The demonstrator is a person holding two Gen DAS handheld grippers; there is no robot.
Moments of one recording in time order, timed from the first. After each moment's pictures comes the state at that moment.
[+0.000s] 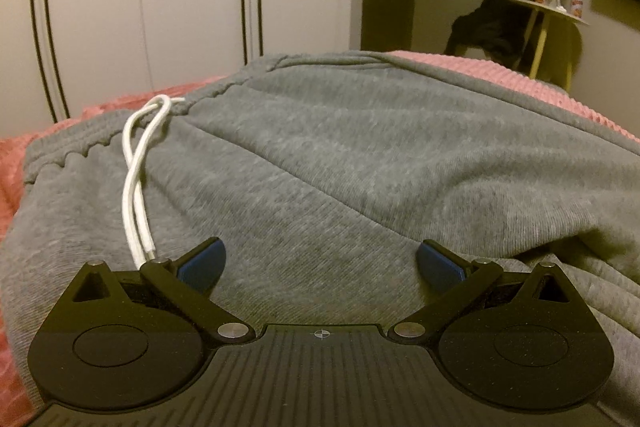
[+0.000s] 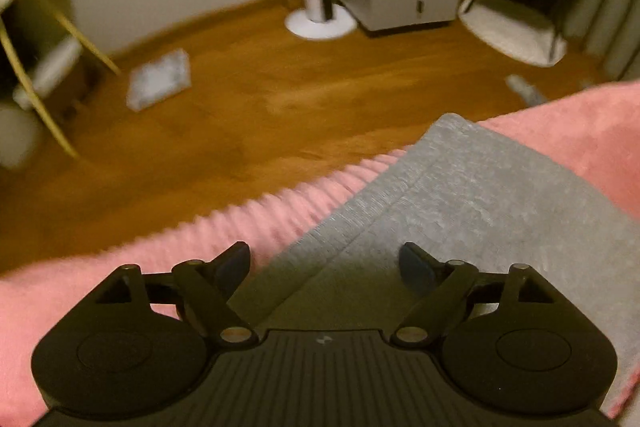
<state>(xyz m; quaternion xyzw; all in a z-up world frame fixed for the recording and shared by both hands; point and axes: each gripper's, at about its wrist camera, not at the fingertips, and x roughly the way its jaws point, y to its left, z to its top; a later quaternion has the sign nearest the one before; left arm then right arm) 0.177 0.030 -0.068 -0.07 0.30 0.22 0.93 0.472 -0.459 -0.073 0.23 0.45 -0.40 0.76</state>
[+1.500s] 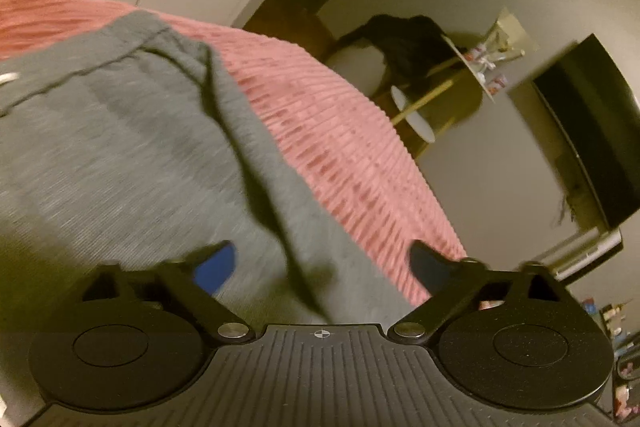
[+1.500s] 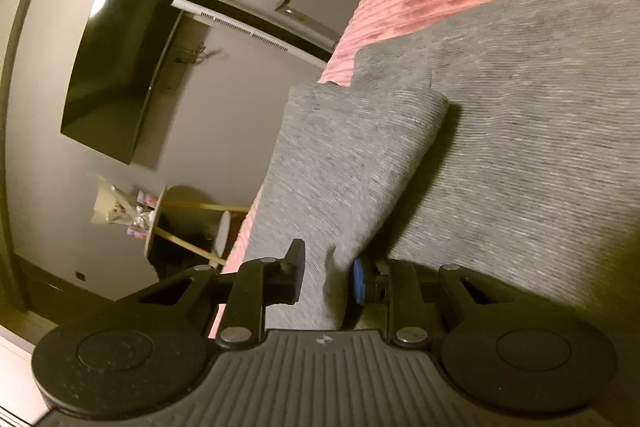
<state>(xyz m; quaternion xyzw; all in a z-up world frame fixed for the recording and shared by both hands) 0.299 0.112 -0.018 -0.37 0.33 -0.01 0.87 0.041 -0.475 -0.139 0.59 0.08 -0.22 0.77</state>
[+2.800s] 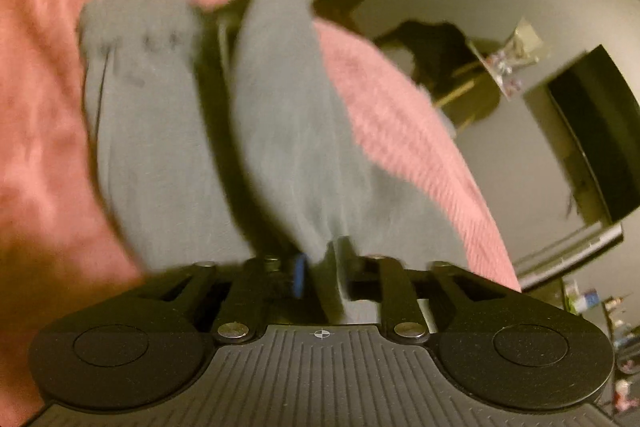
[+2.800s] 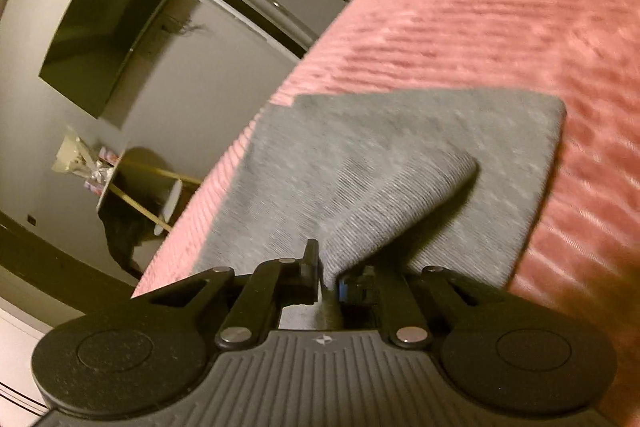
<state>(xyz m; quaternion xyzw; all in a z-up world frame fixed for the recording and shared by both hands) 0.111 0.202 -0.044 -0.38 0.33 0.03 0.87 -0.054 -0.479 -0.110 0.51 0.17 -0.27 0.80</state>
